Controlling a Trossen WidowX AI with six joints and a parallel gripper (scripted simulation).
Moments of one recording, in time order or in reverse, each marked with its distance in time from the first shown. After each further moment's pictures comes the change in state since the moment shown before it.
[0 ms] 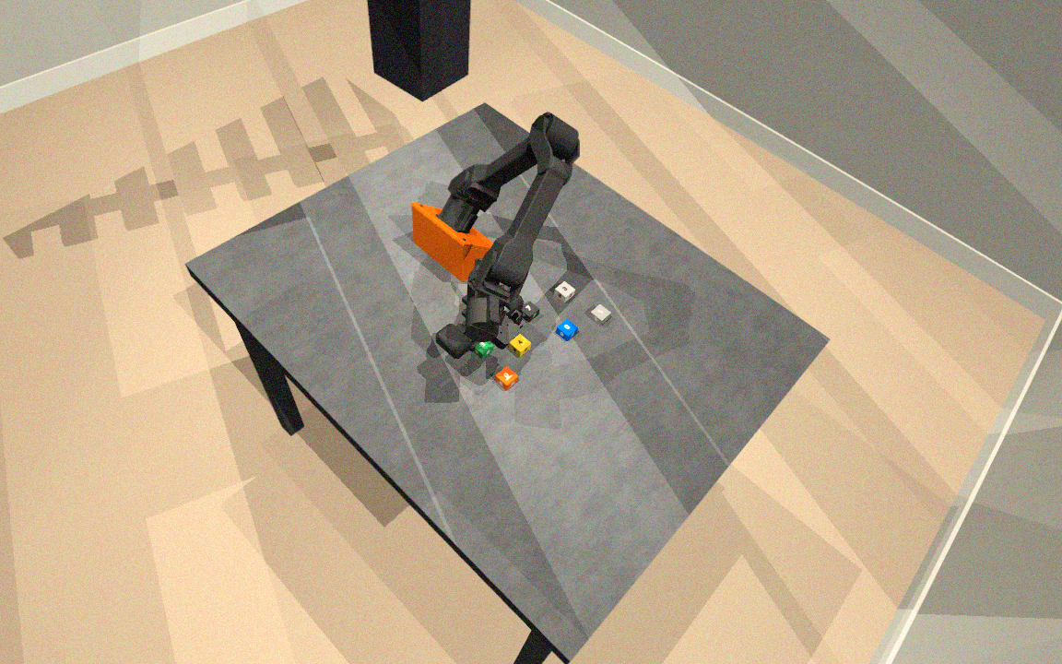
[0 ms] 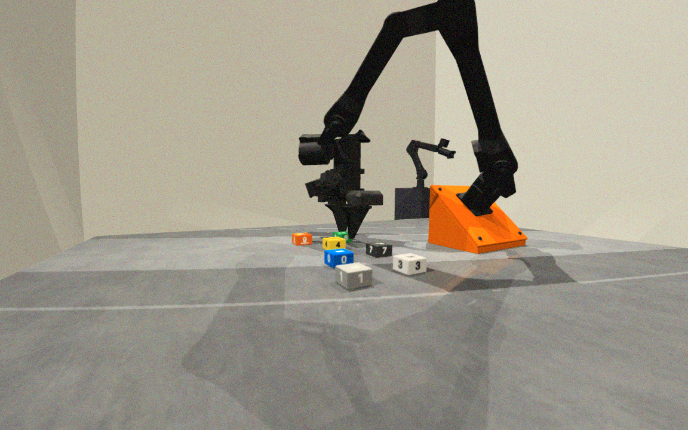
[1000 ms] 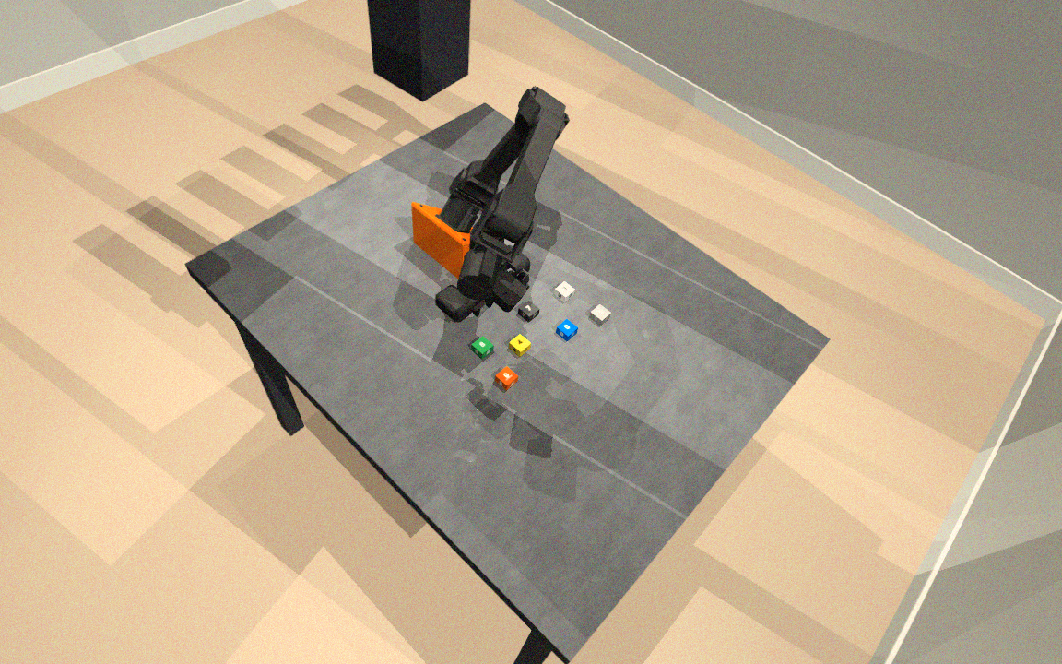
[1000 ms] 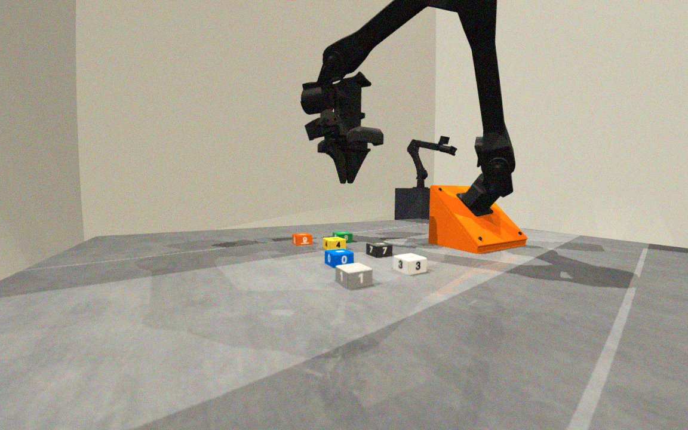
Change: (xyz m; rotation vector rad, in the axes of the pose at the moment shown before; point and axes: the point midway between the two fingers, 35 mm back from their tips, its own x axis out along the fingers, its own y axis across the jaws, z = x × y) arm -0.115 -0.001 0.001 0.008 -0.009 -0.004
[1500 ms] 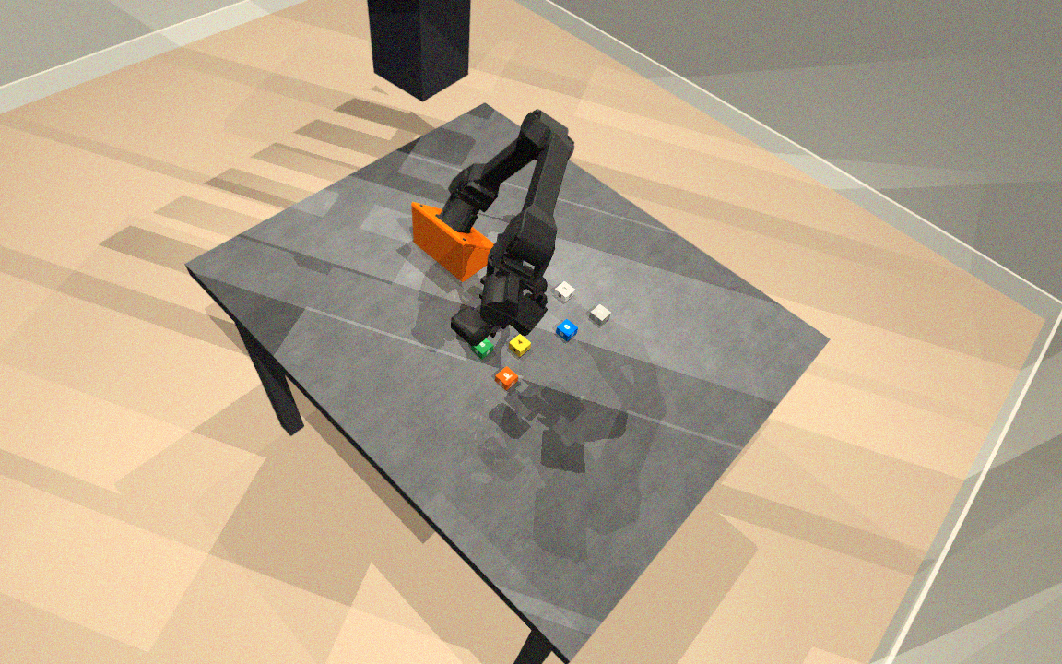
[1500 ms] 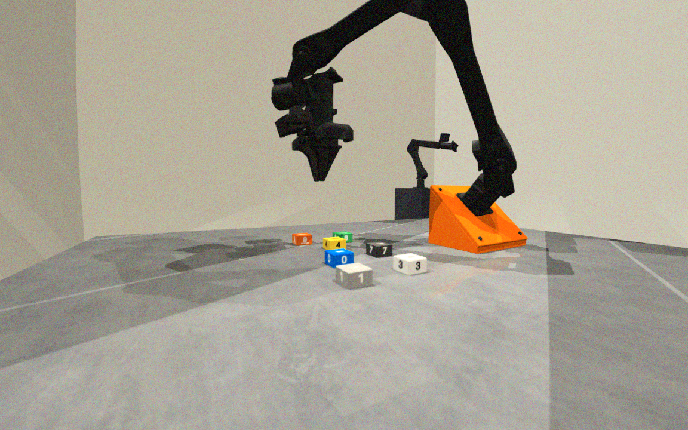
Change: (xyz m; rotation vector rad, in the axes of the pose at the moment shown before) arm -0.005 -0.015 0.057 -0.006 0.005 -0.002
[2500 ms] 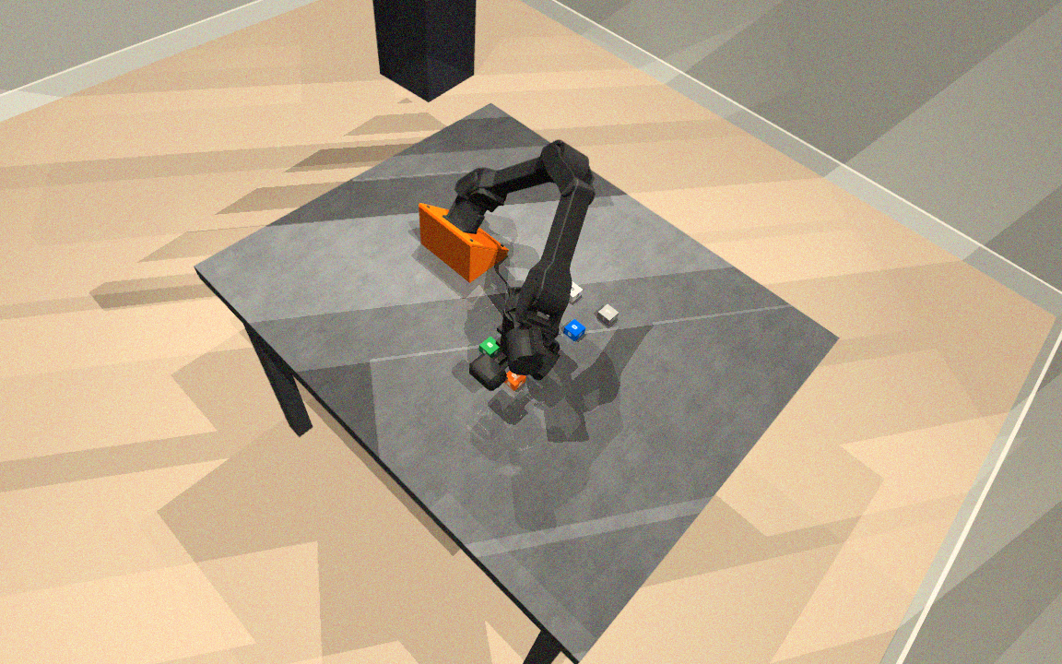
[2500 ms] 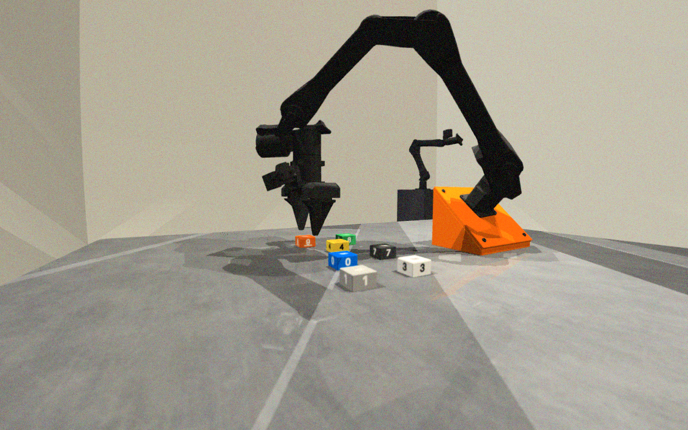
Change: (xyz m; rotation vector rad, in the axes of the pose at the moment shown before) arm 0.102 -0.002 0.032 -0.008 -0.001 0.003
